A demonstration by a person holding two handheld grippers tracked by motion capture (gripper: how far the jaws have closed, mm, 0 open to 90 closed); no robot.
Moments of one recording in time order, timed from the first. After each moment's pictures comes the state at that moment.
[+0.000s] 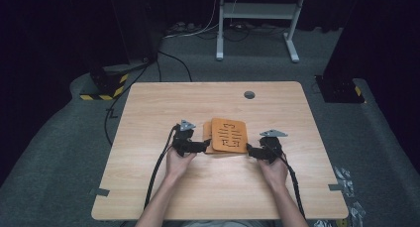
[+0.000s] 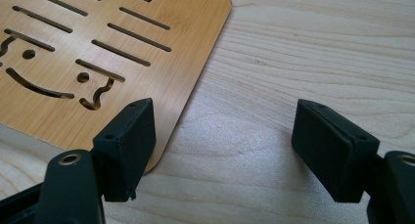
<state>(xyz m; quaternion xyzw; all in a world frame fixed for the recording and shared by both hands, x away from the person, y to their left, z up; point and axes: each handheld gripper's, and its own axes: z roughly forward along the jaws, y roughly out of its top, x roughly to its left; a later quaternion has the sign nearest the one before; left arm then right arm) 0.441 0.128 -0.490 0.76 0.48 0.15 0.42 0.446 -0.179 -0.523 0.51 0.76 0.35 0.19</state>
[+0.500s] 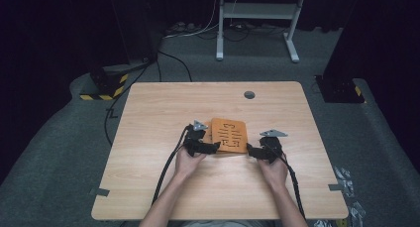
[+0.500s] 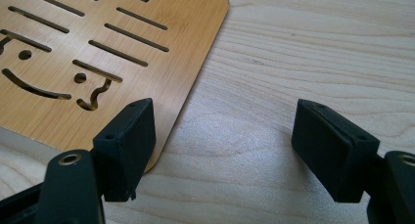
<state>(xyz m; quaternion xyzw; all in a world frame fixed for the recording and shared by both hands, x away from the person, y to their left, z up) 0.448 0.096 -0.499 0.78 0.46 0.13 0.40 0.446 -0.179 -0.523 0.51 0.76 0.35 0.20</state>
